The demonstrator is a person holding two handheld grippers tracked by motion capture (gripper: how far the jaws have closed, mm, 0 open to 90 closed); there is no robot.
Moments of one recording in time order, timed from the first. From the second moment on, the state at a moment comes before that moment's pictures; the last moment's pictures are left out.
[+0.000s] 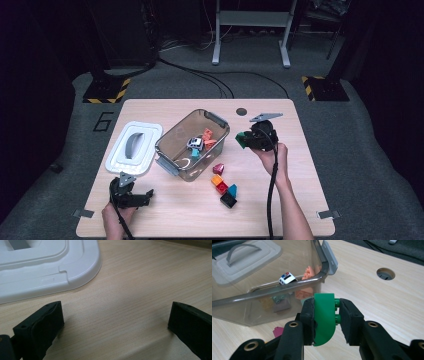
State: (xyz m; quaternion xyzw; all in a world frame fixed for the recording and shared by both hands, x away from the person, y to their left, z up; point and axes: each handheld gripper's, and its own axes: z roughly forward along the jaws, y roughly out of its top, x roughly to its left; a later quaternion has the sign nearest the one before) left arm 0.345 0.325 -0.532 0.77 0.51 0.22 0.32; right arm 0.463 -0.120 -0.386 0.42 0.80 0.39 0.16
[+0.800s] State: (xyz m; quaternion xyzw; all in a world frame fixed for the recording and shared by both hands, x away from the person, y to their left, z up) left arm 0.345 0.325 -0.532 0.77 0.51 0.22 0.32; right arm 0.485 -0.100 -0.340 0.40 0.80 0.41 0.18
